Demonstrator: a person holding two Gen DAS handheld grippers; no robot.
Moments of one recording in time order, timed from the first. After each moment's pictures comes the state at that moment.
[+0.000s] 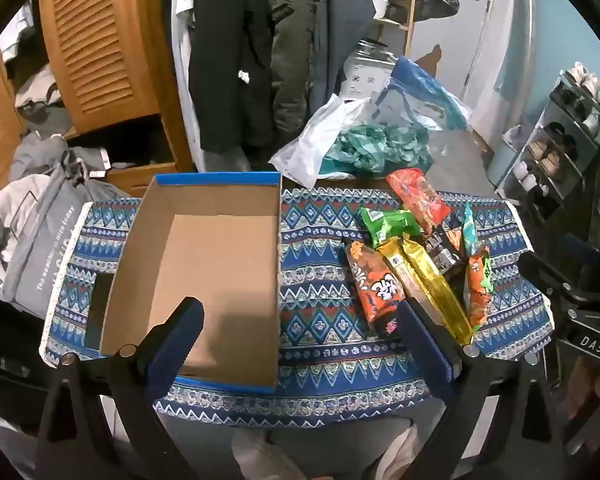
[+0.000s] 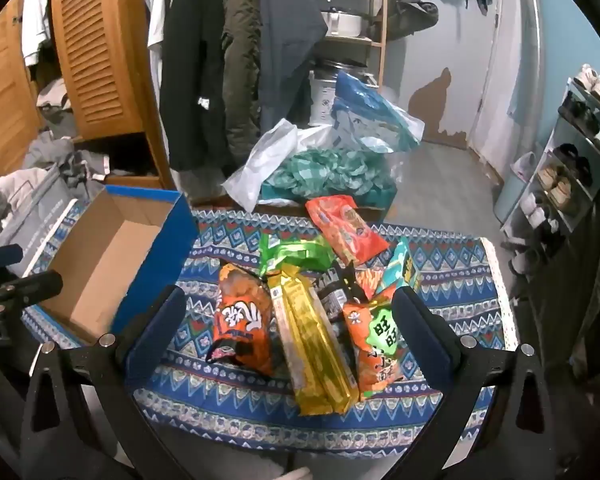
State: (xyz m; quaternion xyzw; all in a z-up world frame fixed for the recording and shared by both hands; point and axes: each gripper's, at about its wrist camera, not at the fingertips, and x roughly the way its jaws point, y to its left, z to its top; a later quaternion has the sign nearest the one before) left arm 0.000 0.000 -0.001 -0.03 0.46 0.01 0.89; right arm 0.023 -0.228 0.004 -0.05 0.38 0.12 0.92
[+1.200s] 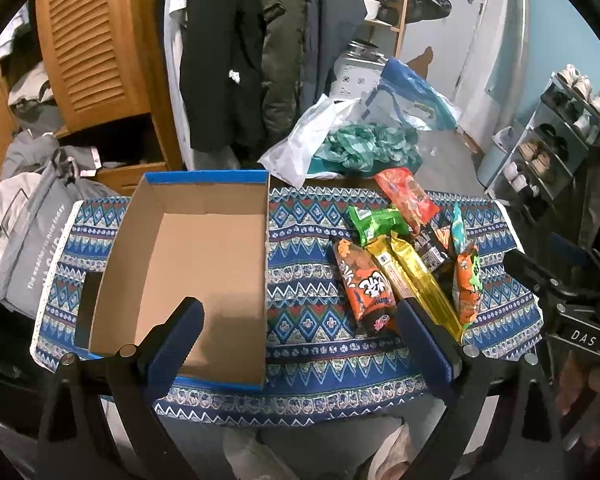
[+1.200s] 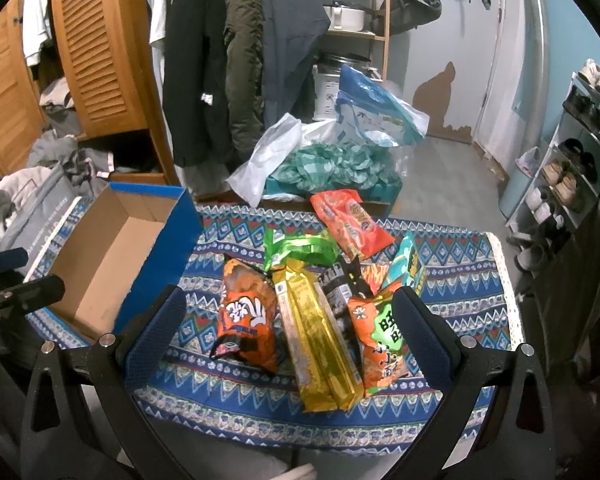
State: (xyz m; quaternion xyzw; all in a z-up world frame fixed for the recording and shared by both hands) left arm -0.005 -0.004 -0.003 -0.04 0.46 0.00 0.89; right arm 0.025 -0.229 -0.001 -0.04 0.39 0.13 0.91
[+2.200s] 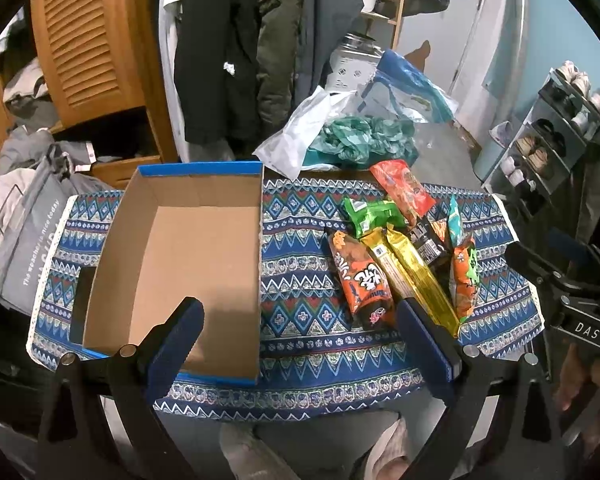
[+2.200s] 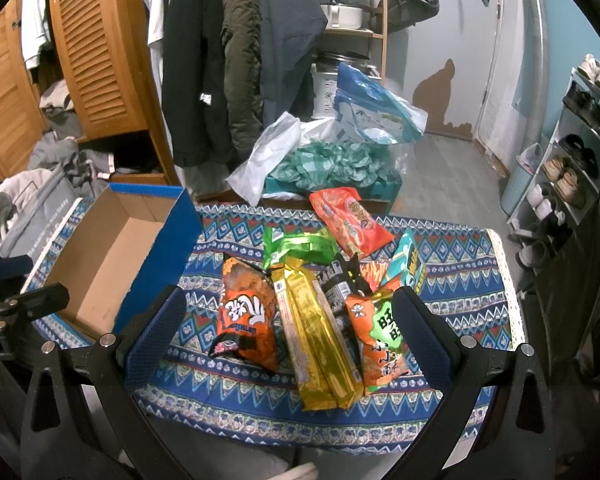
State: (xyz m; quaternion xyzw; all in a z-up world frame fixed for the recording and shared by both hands) left arm -0.004 -0.006 -0.006 -0.04 0.47 -0.01 0.88; right arm 0.025 -0.232 -0.001 -0.04 0.39 0.13 0.91
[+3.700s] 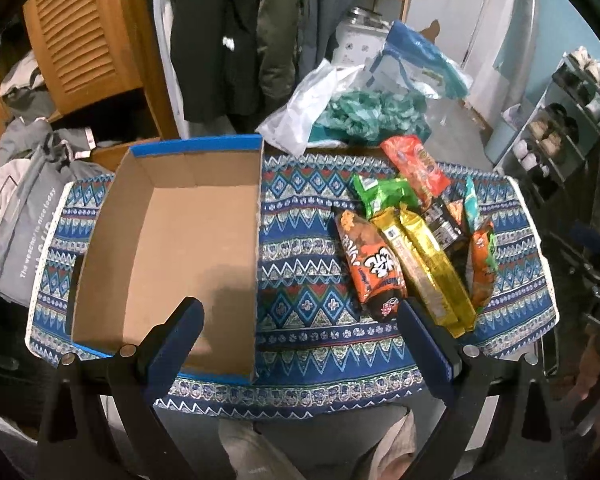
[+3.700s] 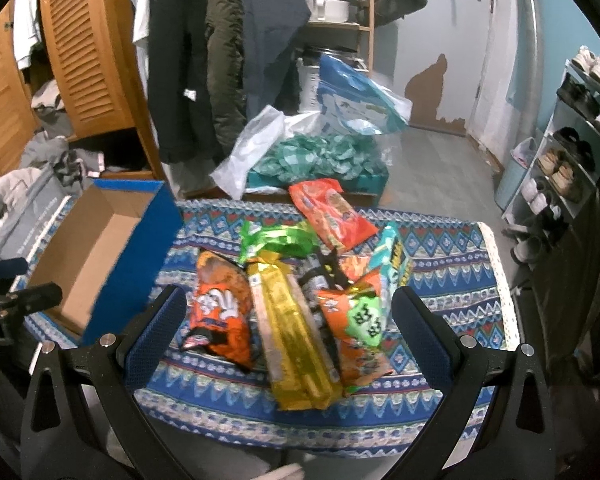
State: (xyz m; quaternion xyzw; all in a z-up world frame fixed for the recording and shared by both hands) left arm 0.018 -0.016 -0.038 -0.03 0.51 0.00 0.86; right arm 0.033 -0.262 -0.018 -0.04 0.39 0.11 0.91
